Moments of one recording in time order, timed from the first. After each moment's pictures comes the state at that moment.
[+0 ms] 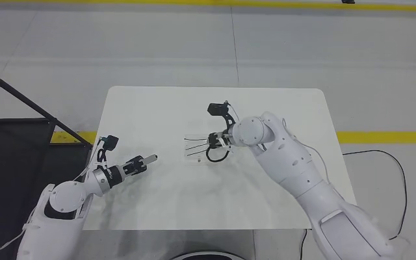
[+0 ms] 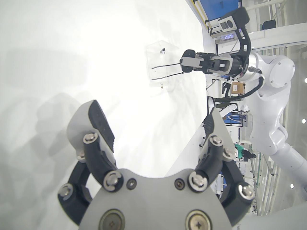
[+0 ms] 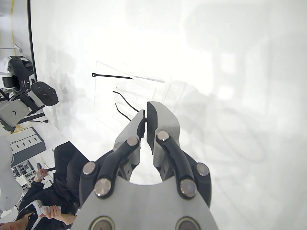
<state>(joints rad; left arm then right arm) 1.46 -1.08 -1.66 -1.65 0.09 -0.22 -0.90 -0.48 -1.42 0.72 -1.01 -0.40 0.12 1.01</state>
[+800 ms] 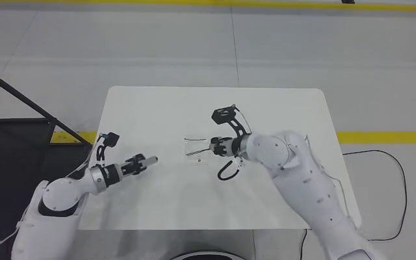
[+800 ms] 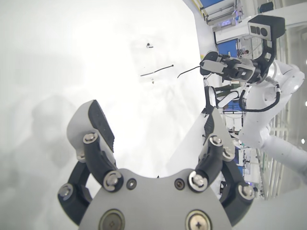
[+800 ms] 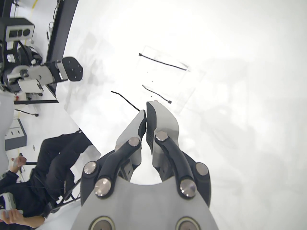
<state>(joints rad) 1.44 -1.06 -1.69 -1.68 0.06 -0.31 -1.02 -0.79 -1.29 0.96 -1.61 -0.62 0.05 1.14</state>
